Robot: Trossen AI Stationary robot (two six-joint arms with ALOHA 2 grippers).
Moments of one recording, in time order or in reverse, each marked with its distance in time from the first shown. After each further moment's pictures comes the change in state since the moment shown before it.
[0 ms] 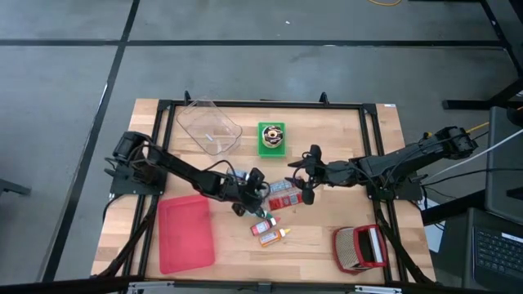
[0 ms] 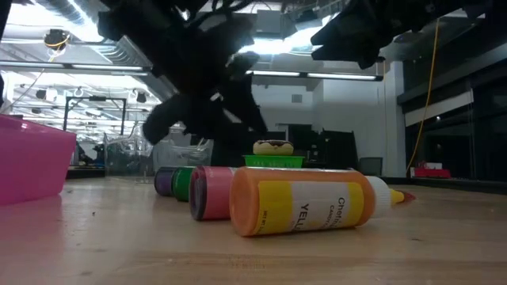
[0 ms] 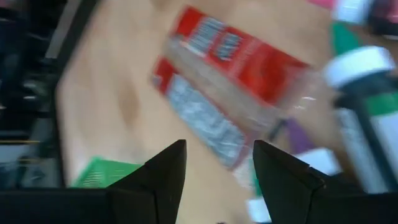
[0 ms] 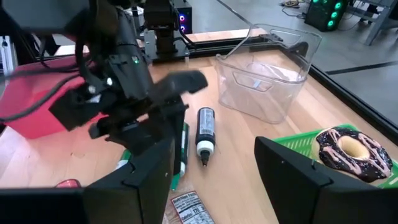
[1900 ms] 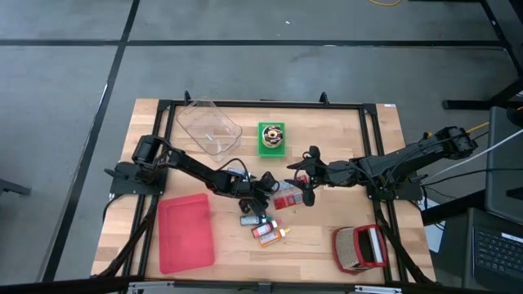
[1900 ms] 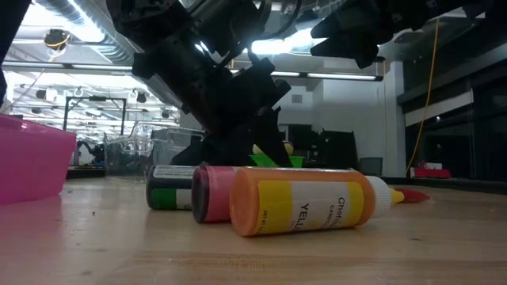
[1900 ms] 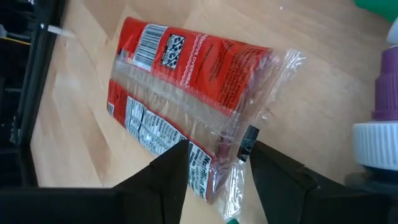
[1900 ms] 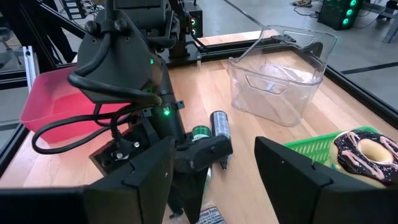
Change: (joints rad) left arm 0.067 0.204 0.036 0.130 0.163 0.243; right arm 0.002 0.000 0.000 0.024 -0.034 0.023
